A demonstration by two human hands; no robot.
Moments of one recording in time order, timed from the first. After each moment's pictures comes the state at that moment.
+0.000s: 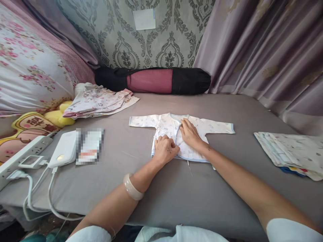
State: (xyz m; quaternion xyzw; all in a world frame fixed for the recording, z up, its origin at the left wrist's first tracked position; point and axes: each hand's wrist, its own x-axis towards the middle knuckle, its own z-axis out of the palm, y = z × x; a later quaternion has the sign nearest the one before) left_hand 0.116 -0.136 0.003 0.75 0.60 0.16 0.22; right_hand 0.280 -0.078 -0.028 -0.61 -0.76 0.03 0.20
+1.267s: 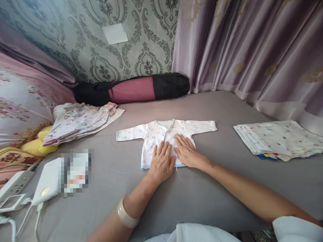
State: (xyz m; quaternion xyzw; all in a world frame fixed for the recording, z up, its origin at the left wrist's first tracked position) left_hand 0.129 -0.158 -0.005 0.88 0.45 0.12 0.09; right_hand 0.301 -0.149 -0.015 -0.62 -0.78 0.08 0.08
